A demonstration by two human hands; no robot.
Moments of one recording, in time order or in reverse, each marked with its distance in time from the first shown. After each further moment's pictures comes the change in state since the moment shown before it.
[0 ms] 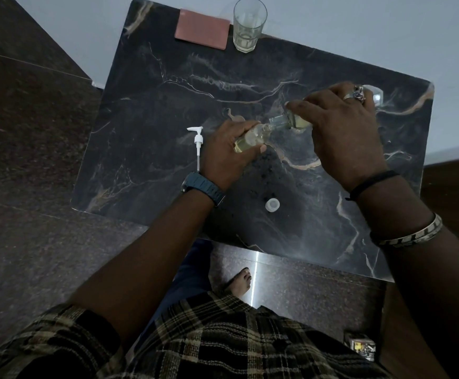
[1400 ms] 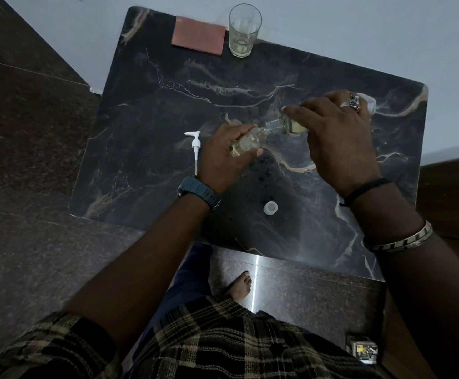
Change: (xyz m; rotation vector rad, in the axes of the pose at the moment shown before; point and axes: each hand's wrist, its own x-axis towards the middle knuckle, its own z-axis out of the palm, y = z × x) left_hand -0.001 0.009 -0.005 -0.023 -0.020 0.017; right_hand -0.005 -0.003 0.000 0.061 -0.008 0.047
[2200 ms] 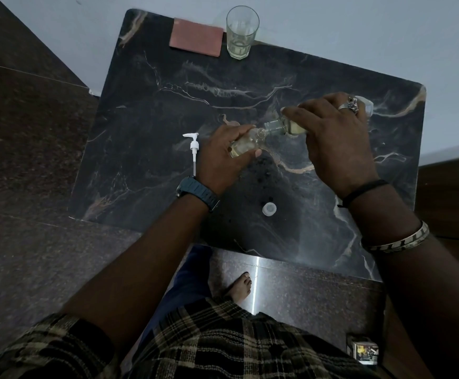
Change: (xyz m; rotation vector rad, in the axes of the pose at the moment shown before) left_hand 0.002 0.001 0.001 -0.023 0.010 -0.008; right_hand -0.001 0.005 0.005 0.016 0.029 -0.002
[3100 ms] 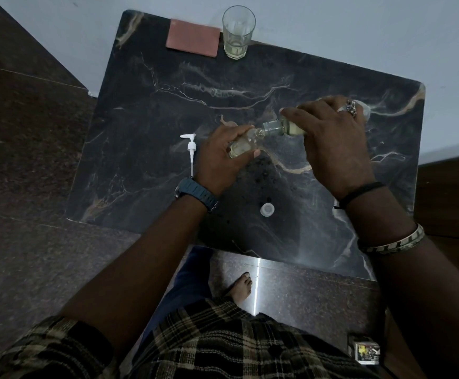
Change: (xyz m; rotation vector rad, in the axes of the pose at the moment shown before) left_hand 0.002 -0.001 0.004 0.012 -0.005 0.049; right_hand -0.003 0.004 0.003 0.028 -0.022 0.039
